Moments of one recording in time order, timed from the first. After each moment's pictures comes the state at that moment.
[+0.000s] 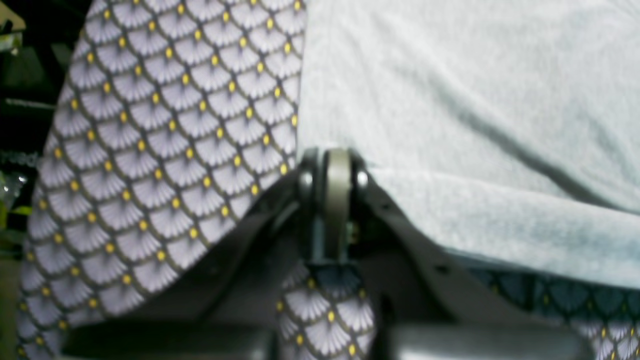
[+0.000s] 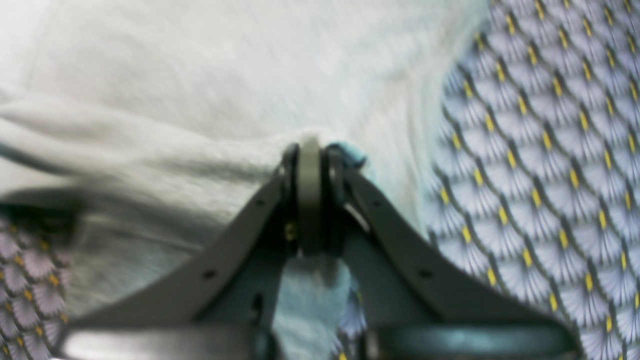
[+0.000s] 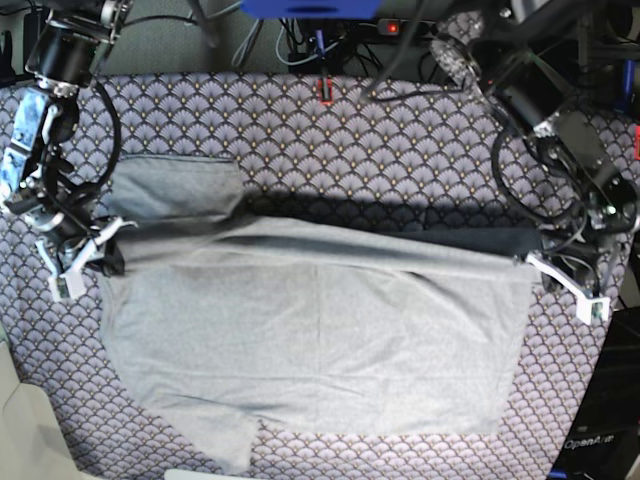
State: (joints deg) left arm -17.0 -0.5 -44.4 88.6 2.9 -38.2 53.2; right arm 2.6 14.3 25.2 86.1 19.3 39.6 -44.5
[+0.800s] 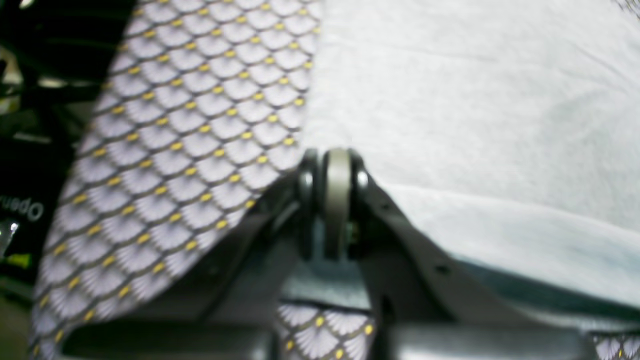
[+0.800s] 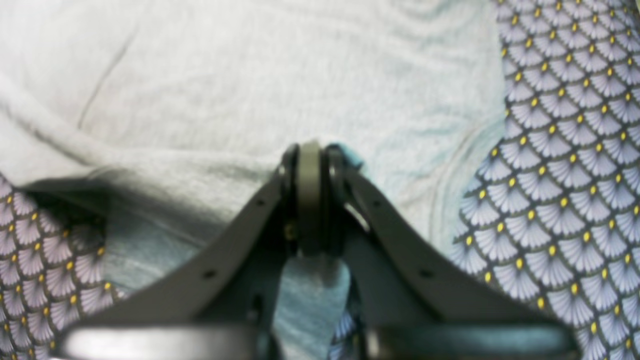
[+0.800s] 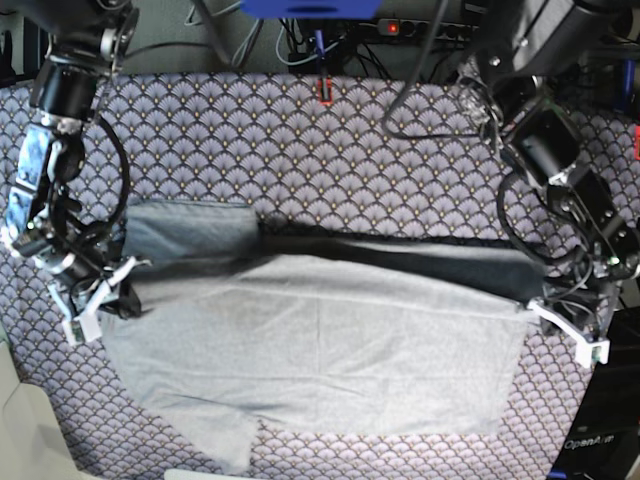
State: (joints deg) left arm -25.8 -4.1 -41.5 75.7 5.0 -37.9 46.6; right arm 11.0 14.4 20.2 82.7 19.2 39.6 -44.3
